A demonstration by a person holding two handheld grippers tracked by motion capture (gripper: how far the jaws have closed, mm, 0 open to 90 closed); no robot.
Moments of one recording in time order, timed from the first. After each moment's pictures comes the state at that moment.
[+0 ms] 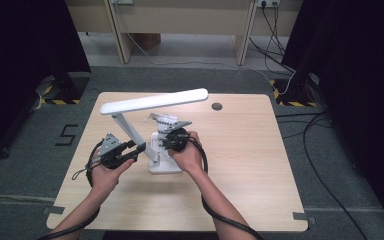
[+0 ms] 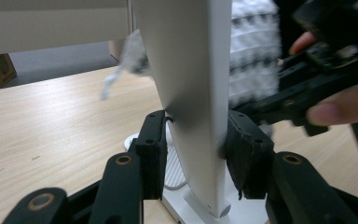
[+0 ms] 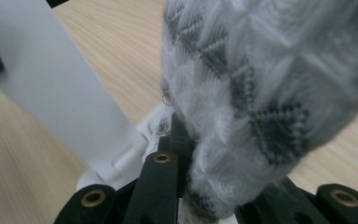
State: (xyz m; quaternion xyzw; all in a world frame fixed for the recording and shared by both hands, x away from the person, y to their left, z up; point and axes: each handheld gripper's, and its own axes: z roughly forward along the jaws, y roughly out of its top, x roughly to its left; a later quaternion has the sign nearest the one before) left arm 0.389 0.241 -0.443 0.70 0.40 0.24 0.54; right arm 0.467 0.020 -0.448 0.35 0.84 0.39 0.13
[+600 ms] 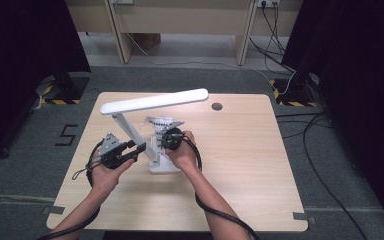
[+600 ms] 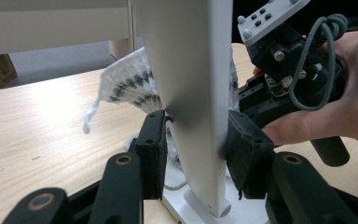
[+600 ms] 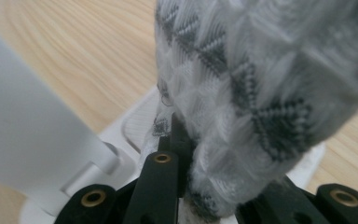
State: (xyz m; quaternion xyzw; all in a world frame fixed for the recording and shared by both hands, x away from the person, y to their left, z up) left arm 0.389 0.241 -0.443 0.70 0.40 0.24 0.54; right arm 0.486 0.030 -0.474 0.35 0.85 0.35 0.15
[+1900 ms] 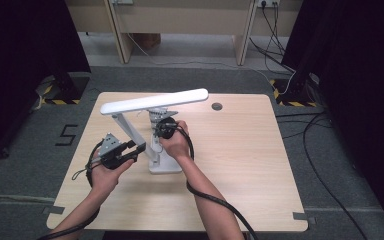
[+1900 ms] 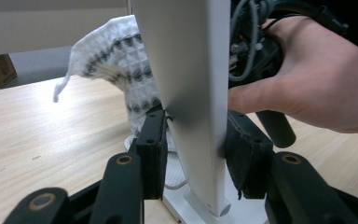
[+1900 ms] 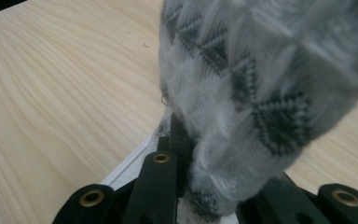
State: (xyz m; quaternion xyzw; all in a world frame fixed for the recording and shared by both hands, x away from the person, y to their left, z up) left arm 0.388 0.242 -0.443 0.70 0.40 0.24 0.54; right arm 0.523 0.056 -0.470 0.35 0.84 0.38 0.16
